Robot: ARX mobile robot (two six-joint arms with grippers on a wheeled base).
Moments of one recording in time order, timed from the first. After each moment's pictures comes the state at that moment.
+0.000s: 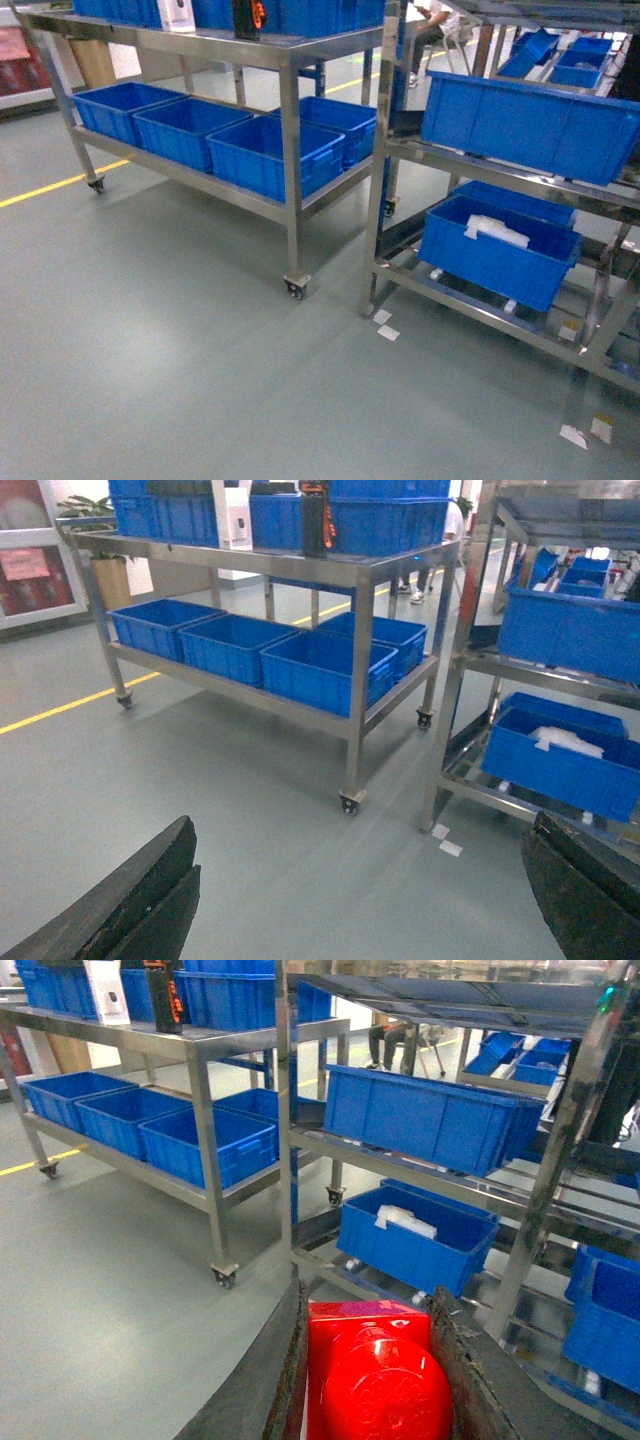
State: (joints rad) left arm 0.00 0.01 0.02 0.00 0.00 0.00; right arm 0.00 0.00 0.01 -0.01 0.00 0.01
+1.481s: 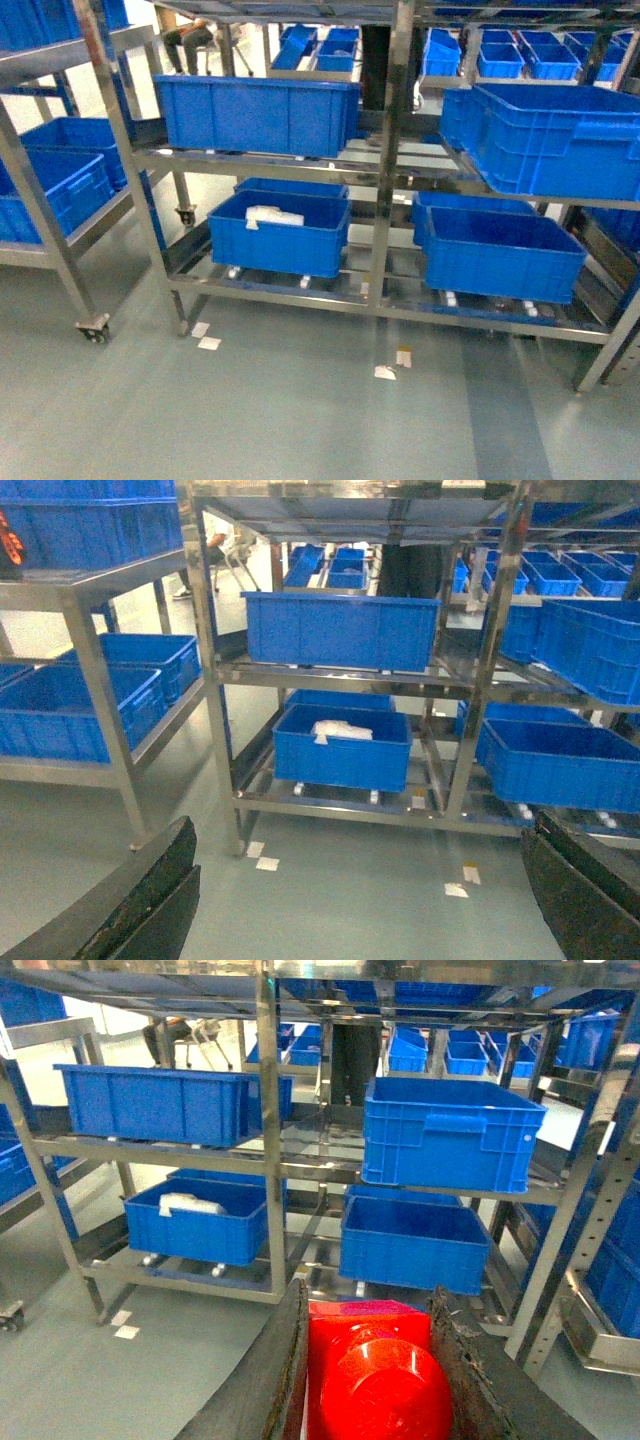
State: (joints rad) left arm 0.00 0.01 0.02 0.00 0.00 0.00; right arm 0.00 0.00 0.01 -0.01 0.00 0.01
